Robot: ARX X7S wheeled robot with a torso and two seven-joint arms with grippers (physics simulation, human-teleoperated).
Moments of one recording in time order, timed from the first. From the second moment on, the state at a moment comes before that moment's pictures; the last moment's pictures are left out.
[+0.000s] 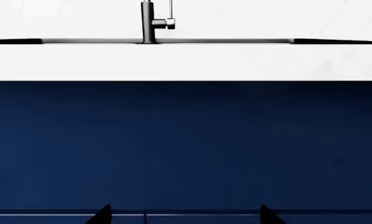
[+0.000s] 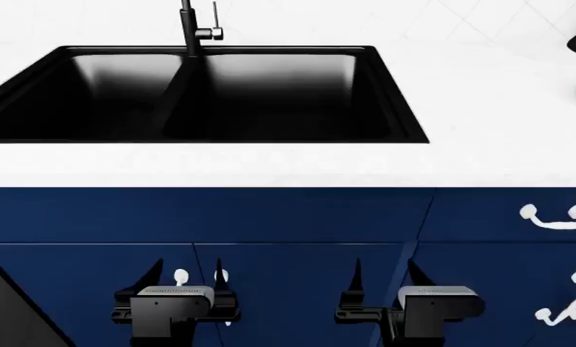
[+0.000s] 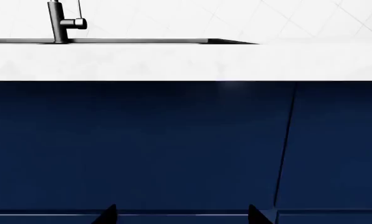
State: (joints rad) left arm 0.00 0.00 0.00 0.00 0.00 0.00 0.00; right arm 0.00 0.00 0.00 0.00 0.00 0.00 0.00
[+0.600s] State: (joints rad) left arm 0.02 -0.15 -0.02 0.56 -0.11 -0.37 0.00; right arm -0.02 0.07 -0.06 -0.36 0.08 0.17 0.06
